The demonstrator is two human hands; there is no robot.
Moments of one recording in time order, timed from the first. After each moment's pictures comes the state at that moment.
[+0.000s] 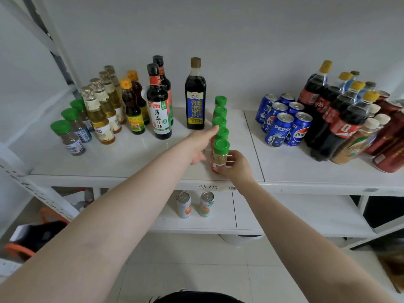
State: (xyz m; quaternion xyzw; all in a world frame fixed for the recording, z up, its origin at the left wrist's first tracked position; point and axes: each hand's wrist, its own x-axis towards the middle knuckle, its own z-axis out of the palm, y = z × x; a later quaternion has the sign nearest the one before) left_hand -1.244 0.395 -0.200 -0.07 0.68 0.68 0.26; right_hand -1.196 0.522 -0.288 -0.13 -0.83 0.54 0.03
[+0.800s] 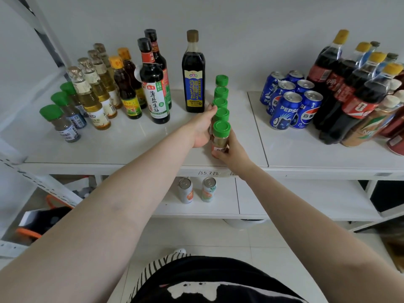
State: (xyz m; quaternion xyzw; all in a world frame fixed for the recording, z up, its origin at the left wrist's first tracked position) left_hand -1.281 0.415 -0.238 -0.06 0.57 0.78 0.27; right_hand -1.208 0.524 -0.301 0.01 -0.84 0.54 0.01
